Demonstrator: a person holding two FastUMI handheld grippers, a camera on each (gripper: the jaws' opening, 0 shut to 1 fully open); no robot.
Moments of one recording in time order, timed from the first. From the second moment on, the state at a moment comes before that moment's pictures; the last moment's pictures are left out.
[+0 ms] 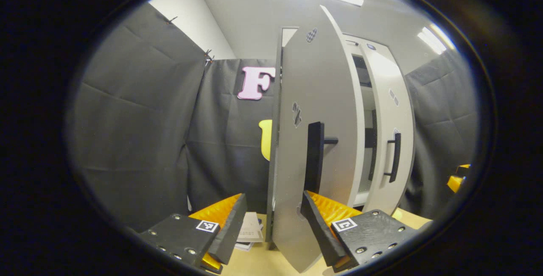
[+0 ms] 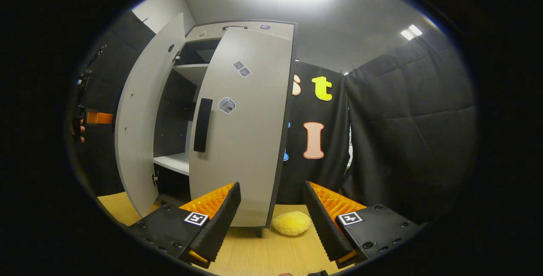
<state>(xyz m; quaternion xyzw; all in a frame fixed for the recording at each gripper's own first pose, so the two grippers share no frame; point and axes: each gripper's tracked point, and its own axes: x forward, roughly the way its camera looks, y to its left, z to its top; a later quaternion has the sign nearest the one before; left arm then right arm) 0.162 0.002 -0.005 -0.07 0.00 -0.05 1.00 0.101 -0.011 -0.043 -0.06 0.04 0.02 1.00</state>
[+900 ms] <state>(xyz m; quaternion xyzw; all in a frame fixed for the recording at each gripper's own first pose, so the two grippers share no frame) 0.217 -0.112 0.005 -0.08 -0.01 -0.13 0.99 0.070 -0.053 -0.047 -0.06 0.06 -0.02 1.00</state>
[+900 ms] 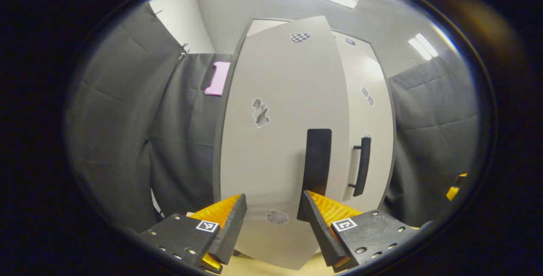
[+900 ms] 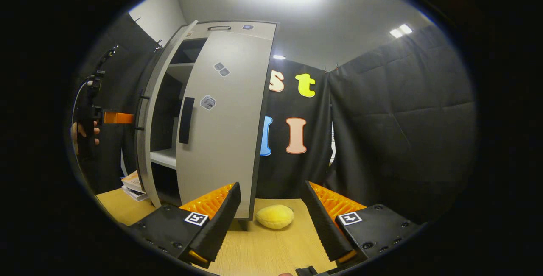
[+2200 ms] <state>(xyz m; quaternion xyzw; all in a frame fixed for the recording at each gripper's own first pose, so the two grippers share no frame) 0.055 -0.064 0.015 -0.03 -0.02 -0.08 1.00 0.035 0.004 -0.017 -0.01 0.03 0.10 0.99</state>
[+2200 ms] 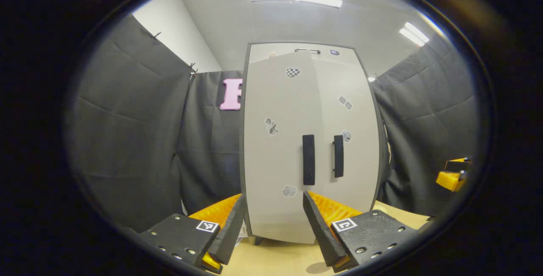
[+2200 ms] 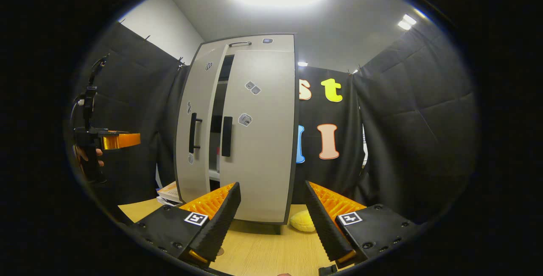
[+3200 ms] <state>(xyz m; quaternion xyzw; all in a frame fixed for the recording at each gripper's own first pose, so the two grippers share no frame) -0.053 -0.010 0.017 0.02 -0.05 -0.06 1.00 -0.054 0.040 0.012 -0.01 0.02 0.08 1.00</state>
